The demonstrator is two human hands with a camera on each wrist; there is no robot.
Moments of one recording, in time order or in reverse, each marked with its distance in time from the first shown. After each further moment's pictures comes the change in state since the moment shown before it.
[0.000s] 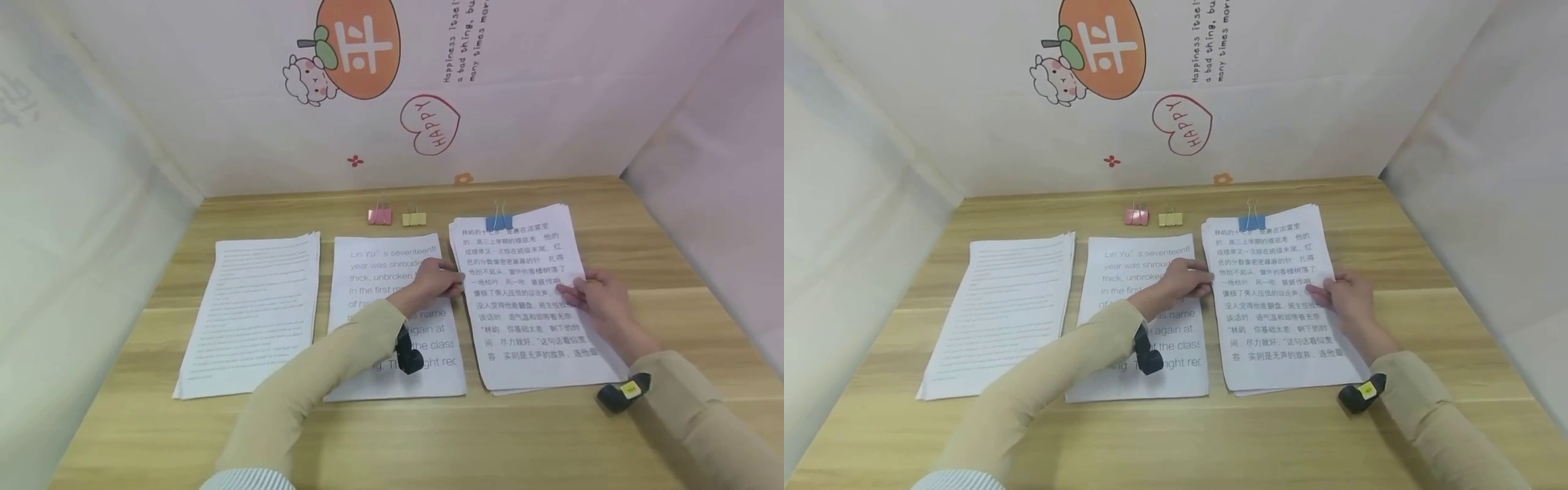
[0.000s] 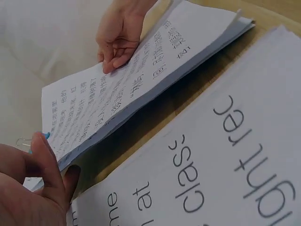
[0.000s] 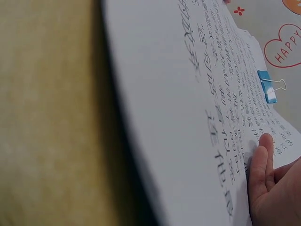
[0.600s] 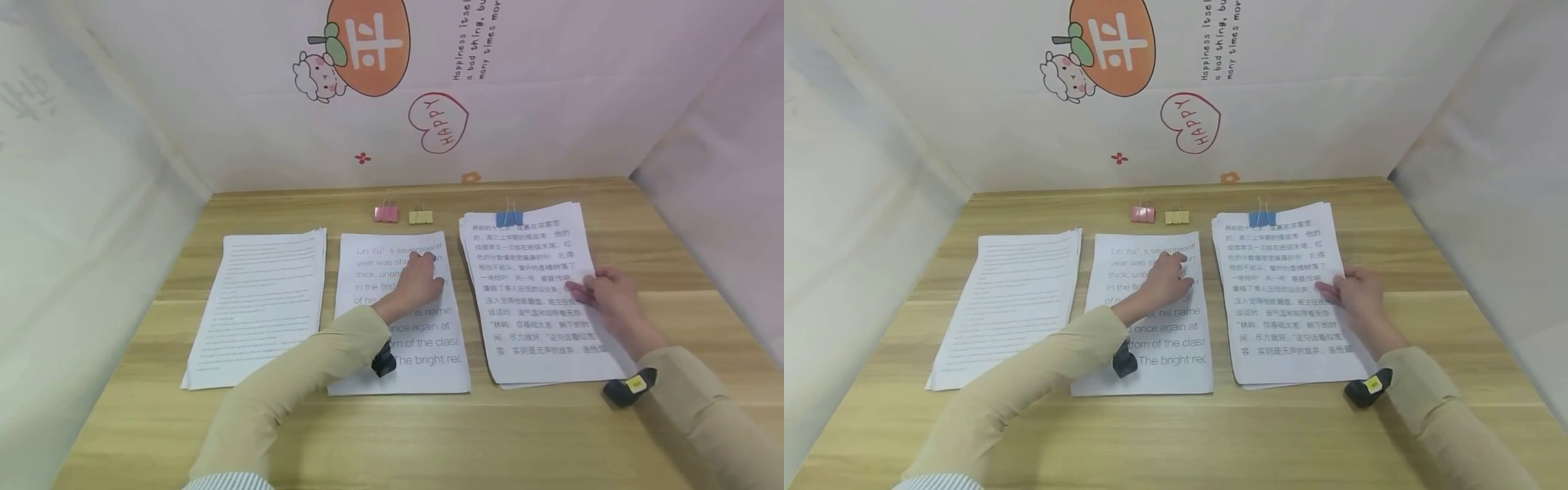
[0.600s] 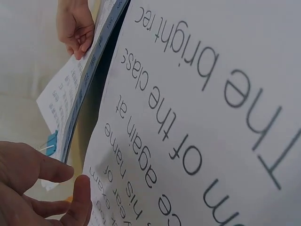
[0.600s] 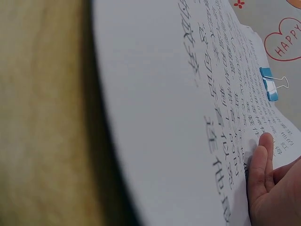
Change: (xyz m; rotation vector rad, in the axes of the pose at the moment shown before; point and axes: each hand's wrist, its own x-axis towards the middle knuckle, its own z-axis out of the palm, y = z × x) left_hand -0.026 -0.004 -0.033 0.863 0.145 0.295; right_hand 0.007 -0.004 -0.003 -0.064 0.011 0.018
